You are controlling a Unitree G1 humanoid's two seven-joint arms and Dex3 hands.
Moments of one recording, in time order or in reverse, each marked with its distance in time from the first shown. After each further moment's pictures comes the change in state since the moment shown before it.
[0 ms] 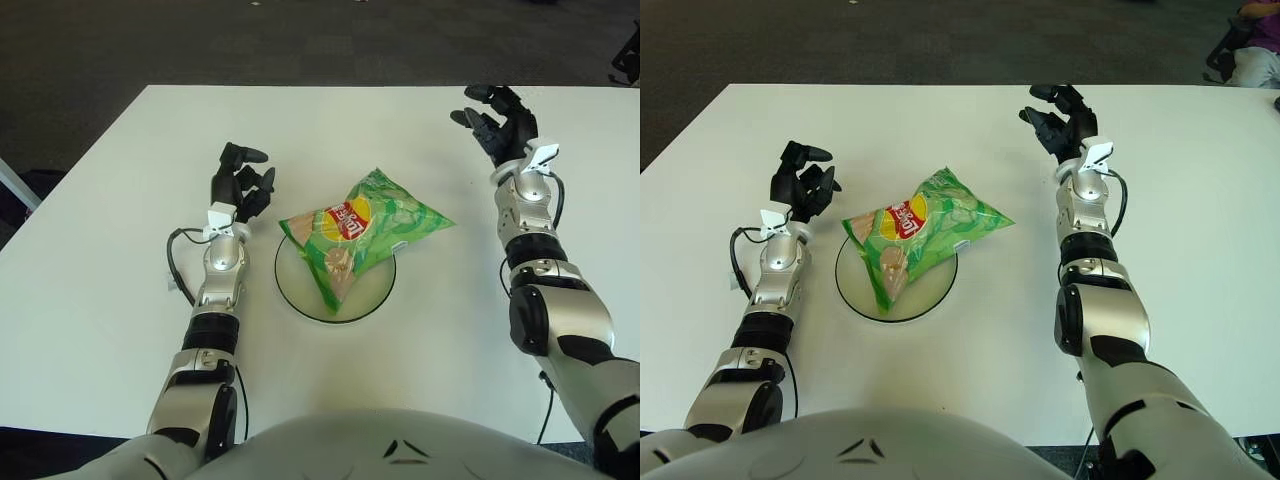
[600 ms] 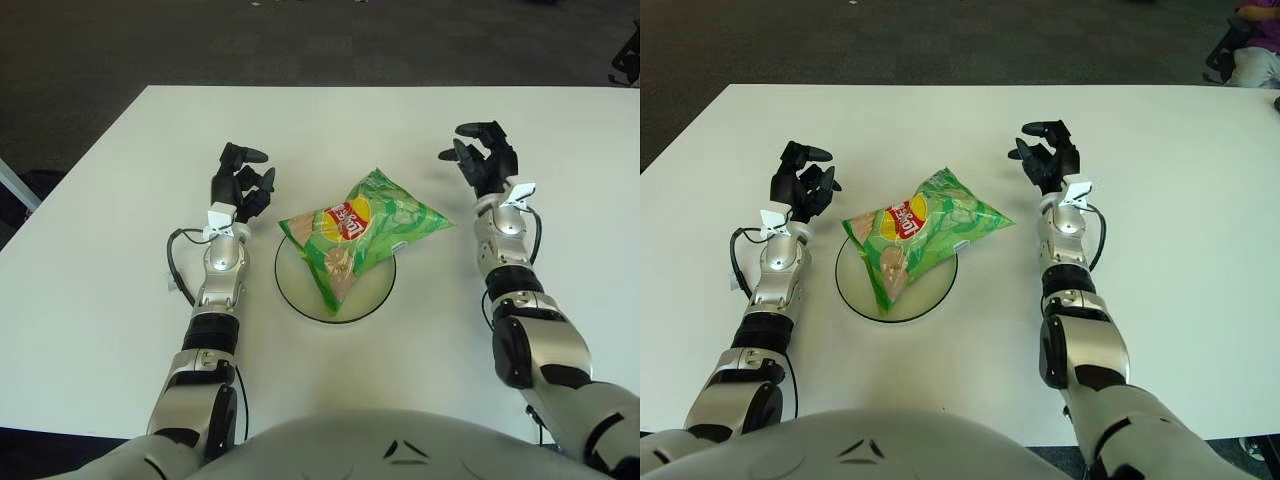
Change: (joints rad) left arm 0.000 0.000 -0.001 -0.003 0.000 0.000 0.000; right arm 0.164 0.093 -0.004 -0.105 0.018 -0.090 0.007
